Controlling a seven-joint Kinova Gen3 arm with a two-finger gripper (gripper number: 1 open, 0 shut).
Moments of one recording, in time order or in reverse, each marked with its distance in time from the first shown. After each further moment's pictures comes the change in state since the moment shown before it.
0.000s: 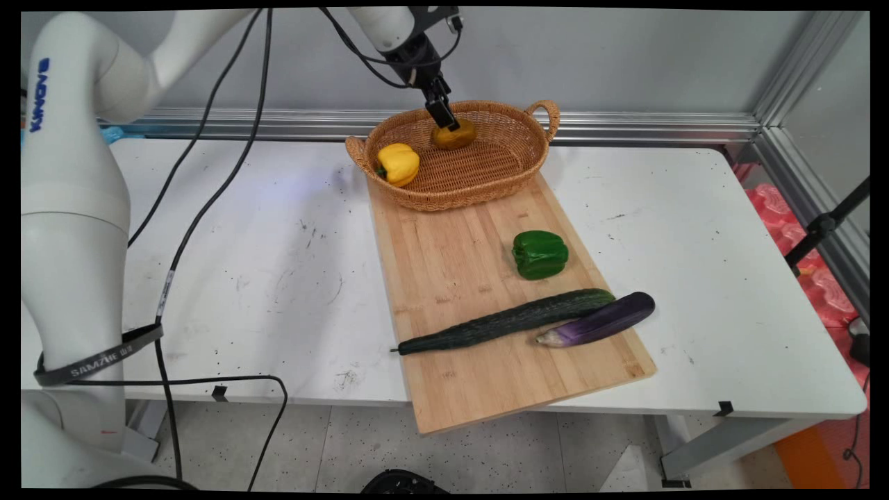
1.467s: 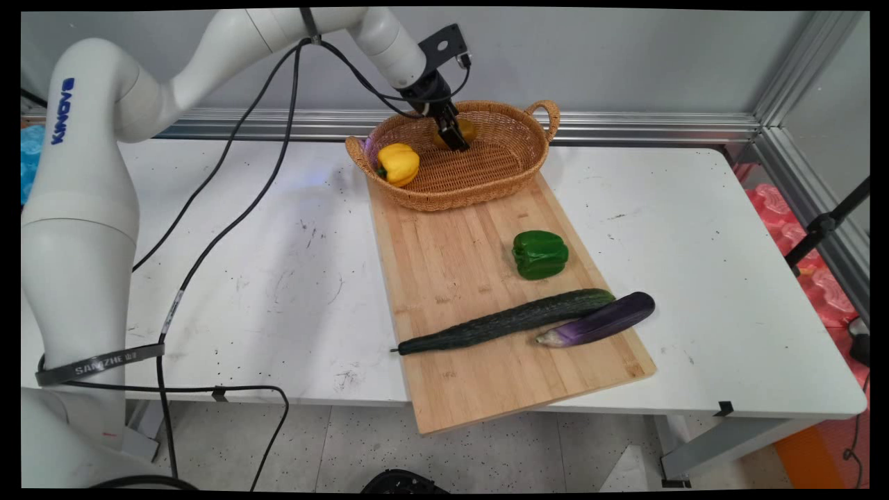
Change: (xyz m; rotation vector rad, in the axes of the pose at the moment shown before) arm -0.017 0.012 0.060 0.036 0.030 -0.039
